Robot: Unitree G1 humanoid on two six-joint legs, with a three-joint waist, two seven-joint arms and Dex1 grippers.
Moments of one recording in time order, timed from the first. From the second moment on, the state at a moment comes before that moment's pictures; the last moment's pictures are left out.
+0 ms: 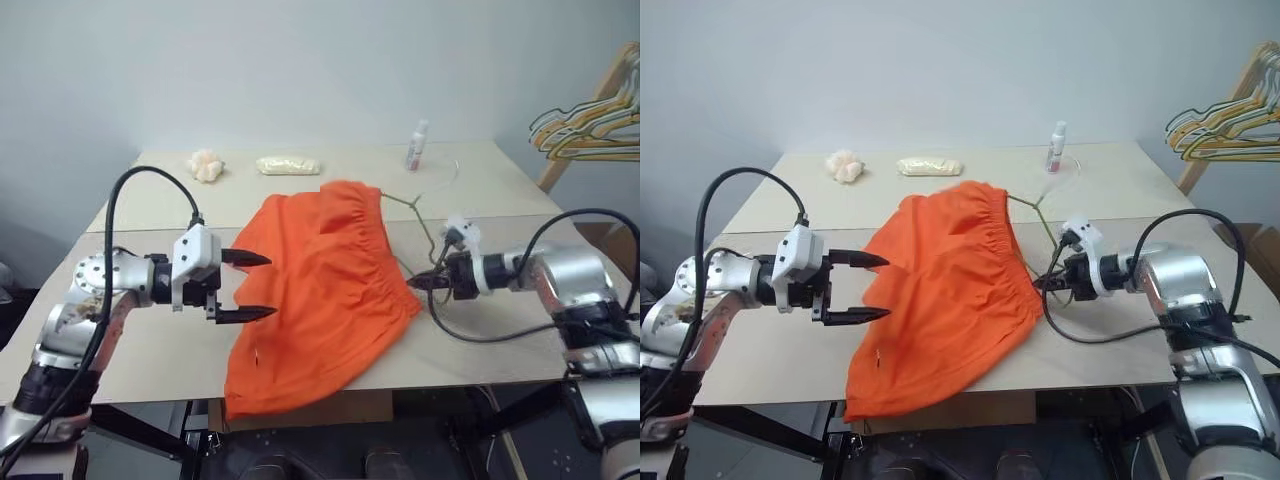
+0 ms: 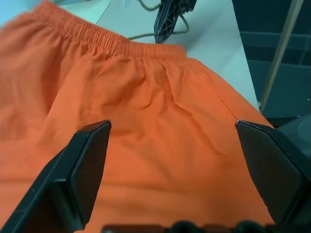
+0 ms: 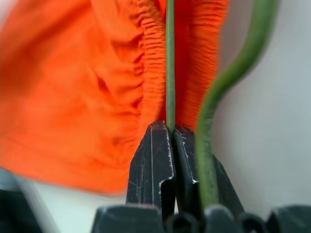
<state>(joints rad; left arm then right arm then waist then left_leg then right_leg) -0.42 0.83 0.00 -0.11 -0.45 0.32 -1.27 -0.68 -0.81 0.23 0.06 0.26 0.85 1.08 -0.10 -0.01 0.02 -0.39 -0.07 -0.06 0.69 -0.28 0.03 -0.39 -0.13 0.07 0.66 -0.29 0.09</state>
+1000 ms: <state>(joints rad) -1.05 0.71 -0.34 0.79 -0.02 -0.24 -1.61 -0.88 -0.76 0.50 -0.16 0.10 0.87 1.18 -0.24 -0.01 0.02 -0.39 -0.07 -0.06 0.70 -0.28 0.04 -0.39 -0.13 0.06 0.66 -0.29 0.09</state>
